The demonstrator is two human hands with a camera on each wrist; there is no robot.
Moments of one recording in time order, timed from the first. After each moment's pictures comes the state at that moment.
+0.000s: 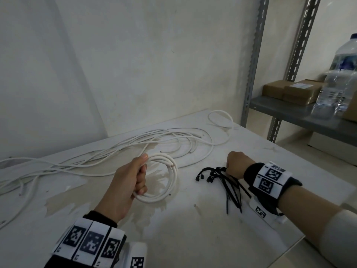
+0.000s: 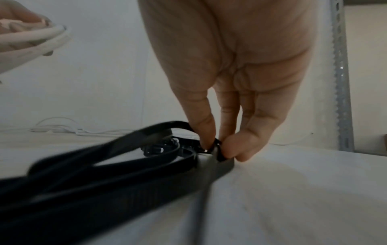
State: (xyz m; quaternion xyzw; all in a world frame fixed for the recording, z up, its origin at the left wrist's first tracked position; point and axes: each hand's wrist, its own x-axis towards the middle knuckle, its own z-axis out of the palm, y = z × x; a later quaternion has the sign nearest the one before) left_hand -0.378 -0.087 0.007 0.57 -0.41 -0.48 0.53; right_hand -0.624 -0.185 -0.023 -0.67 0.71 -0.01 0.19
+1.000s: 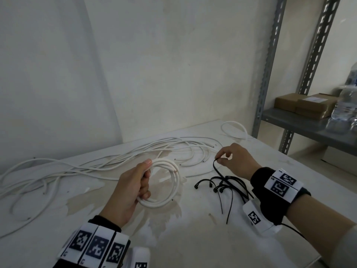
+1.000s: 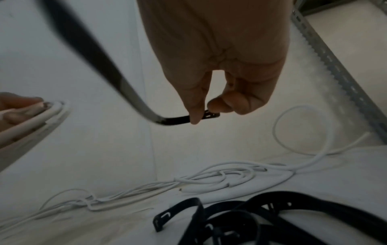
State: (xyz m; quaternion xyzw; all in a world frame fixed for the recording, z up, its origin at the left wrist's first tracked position) left_hand -0.348 -0.075 0.013 0.55 -0.42 -0.46 0.55; right_hand -0.595 -0.183 0.000 -0.74 0.57 -0.29 0.21
